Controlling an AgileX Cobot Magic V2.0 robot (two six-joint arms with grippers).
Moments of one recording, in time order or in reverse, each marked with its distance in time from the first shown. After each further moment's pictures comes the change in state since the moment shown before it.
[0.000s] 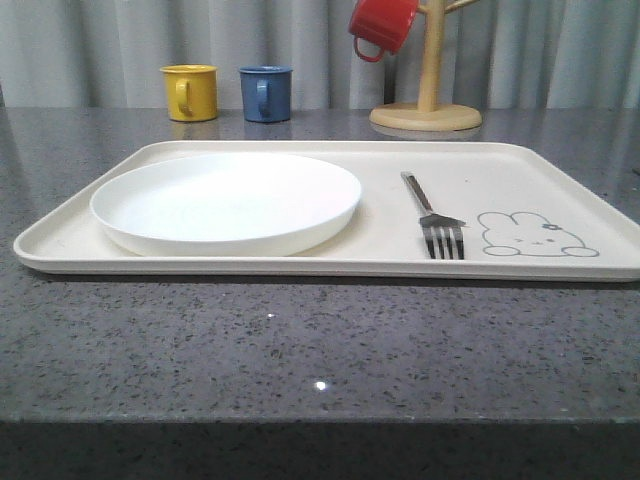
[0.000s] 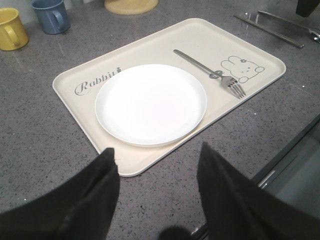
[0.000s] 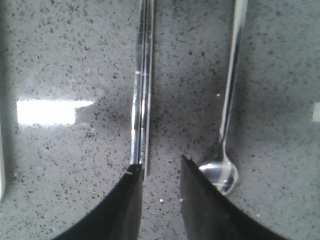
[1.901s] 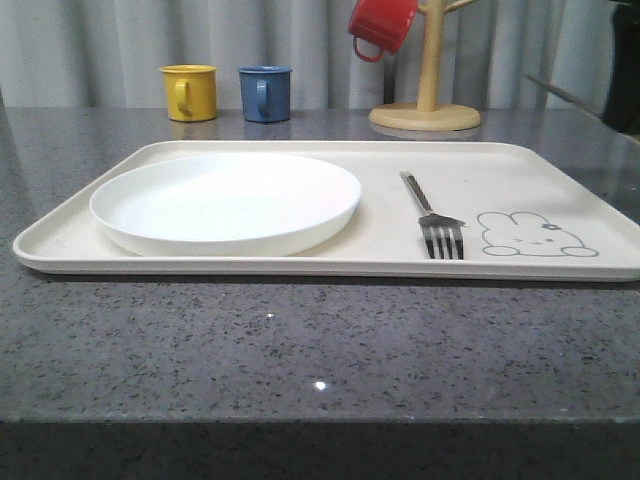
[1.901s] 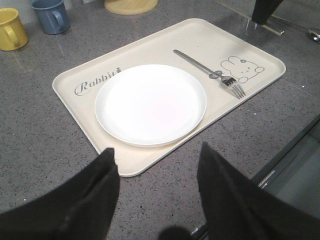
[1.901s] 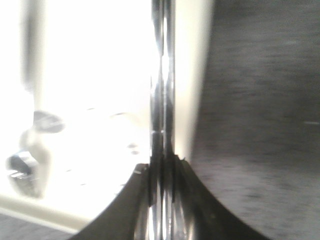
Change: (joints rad) left arm 0.000 0.000 0.000 0.000 0.000 0.000; right arm 0.174 0.125 -0.153 0.268 -0.012 0.000
